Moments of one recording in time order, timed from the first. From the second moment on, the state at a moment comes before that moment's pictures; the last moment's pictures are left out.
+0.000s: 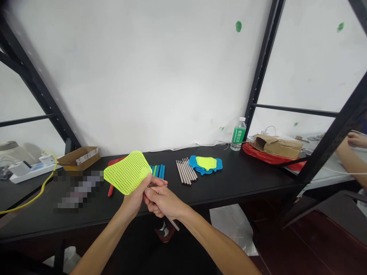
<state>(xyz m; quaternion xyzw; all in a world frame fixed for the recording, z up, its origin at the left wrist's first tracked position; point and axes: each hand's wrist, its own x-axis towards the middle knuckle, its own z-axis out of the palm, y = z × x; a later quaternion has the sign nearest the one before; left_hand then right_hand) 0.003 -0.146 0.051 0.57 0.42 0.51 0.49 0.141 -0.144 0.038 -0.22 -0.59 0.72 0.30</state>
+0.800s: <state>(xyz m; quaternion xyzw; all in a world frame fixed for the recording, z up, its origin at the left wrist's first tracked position) -0.039 -0.158 0.098 0.51 0.41 0.63 0.42 0.143 -0.023 0.012 -0.56 -0.73 0.17 0.35</state>
